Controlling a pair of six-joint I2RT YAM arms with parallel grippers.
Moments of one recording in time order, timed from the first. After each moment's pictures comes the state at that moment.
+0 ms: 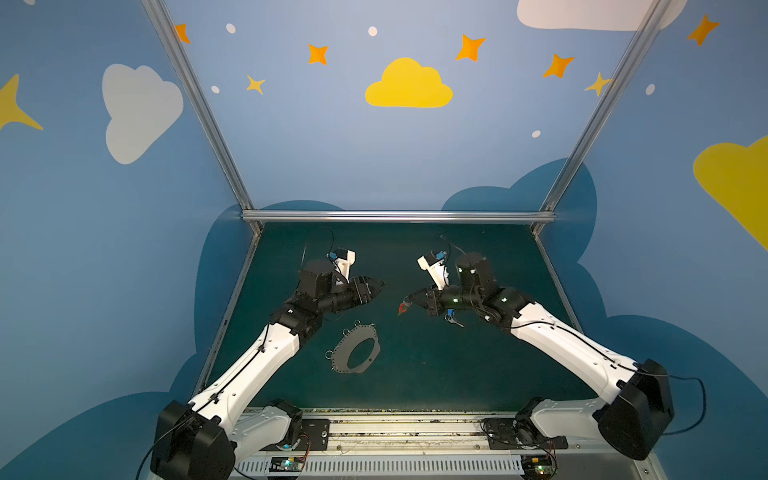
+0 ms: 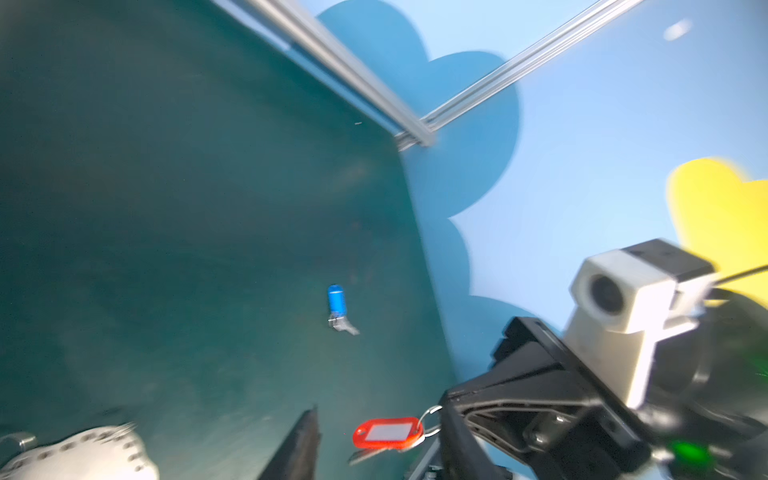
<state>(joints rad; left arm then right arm) -0.38 1.13 0.86 -0.11 0.57 -0.82 0.66 1.30 1.06 -0.29 -0.55 0.30</state>
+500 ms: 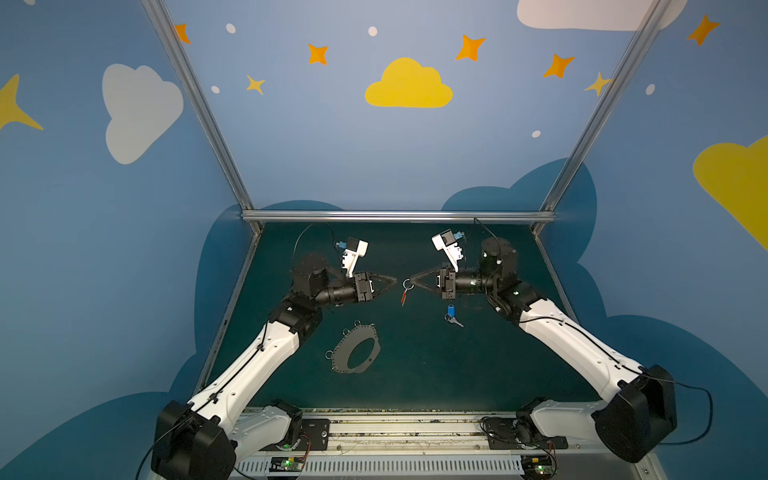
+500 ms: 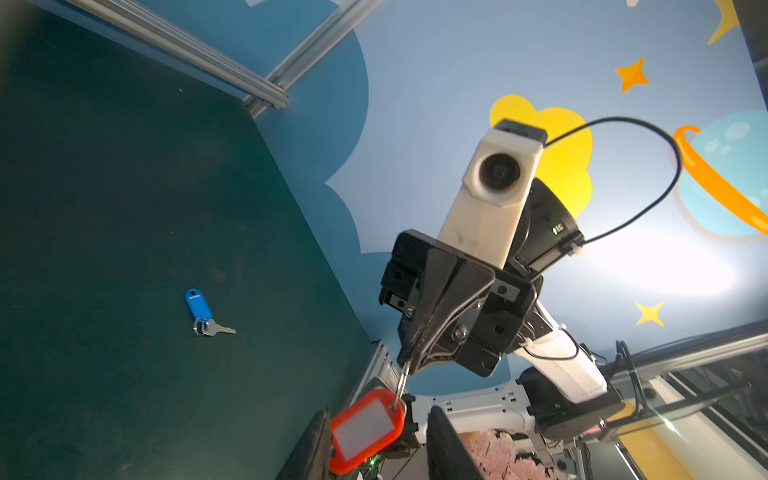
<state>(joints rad) -0.41 1.14 0.88 0.11 0.86 -0.88 0.55 1.31 1.06 0.03 -0.98 0.52</state>
